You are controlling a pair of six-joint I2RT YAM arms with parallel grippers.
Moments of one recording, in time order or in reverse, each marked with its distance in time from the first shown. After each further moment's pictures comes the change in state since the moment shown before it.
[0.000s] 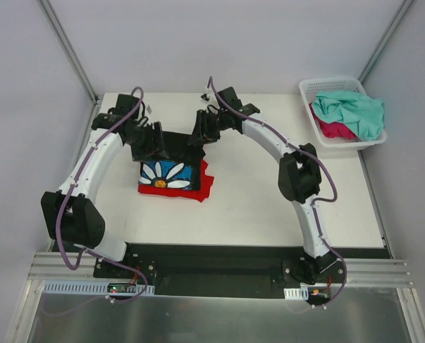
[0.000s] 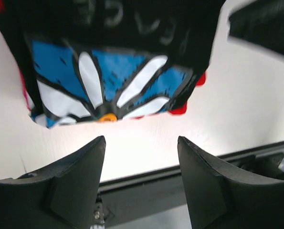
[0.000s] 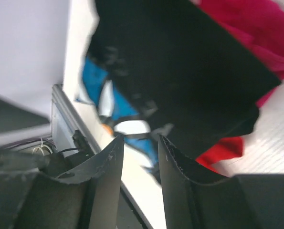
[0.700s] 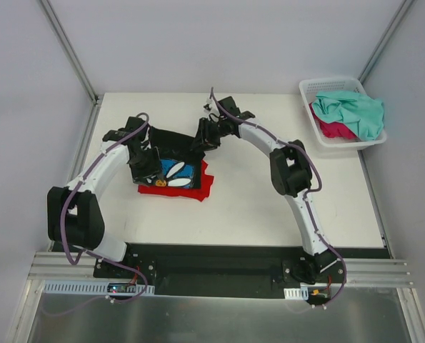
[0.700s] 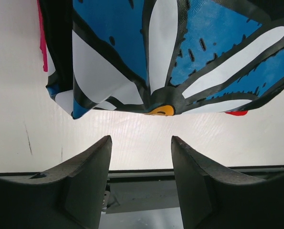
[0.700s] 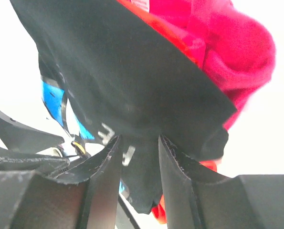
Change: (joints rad) left arm -0.042 -0.013 -0.312 0.031 -0.128 -0.096; right arm -0.045 0.226 0.051 0.093 -0.077 0.069
